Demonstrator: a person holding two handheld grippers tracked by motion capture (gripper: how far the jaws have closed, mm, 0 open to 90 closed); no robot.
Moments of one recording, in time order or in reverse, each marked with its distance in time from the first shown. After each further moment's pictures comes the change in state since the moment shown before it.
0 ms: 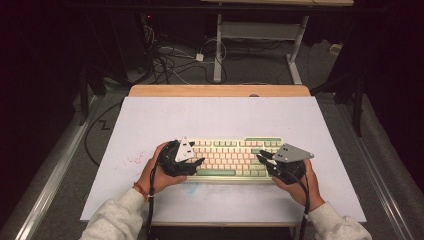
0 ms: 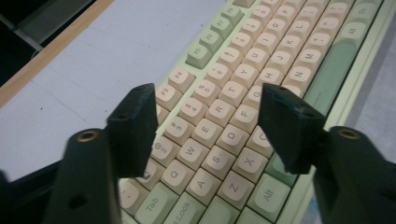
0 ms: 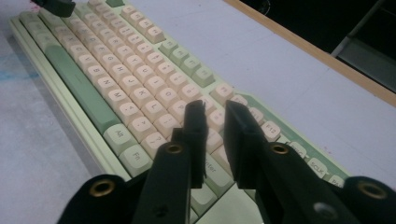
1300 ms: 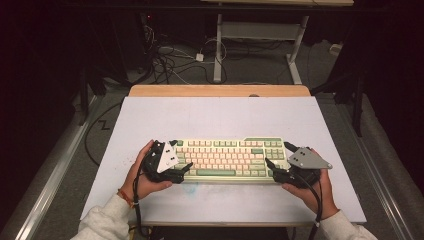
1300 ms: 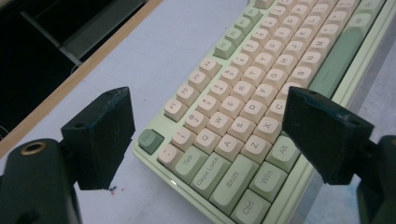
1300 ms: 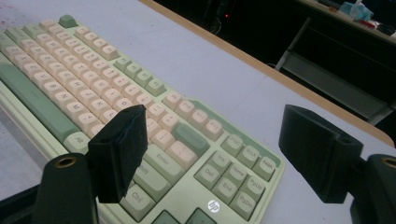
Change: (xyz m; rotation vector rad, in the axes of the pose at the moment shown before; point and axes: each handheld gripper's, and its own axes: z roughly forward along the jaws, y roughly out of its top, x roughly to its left) left arm 0.000 -0.024 -0.039 -0.068 0.104 0.022; right arm -0.002 -0.008 -0.033 -0.075 -0.189 0.022
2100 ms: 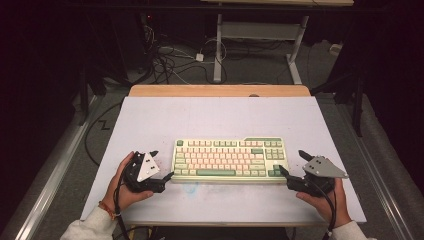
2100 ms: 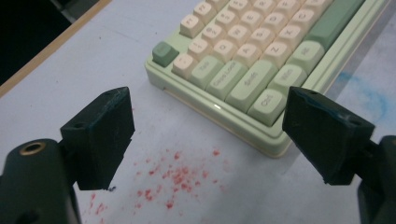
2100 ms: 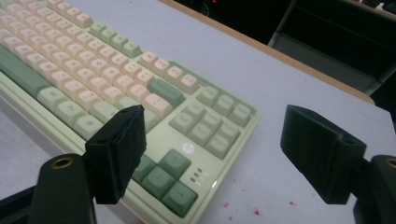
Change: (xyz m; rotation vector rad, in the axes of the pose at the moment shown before) left arm 0.008 -0.054 -0.020 0.099 0.025 -0.047; right arm -0.017 -0.038 -0.018 0.036 -0.041 0.051
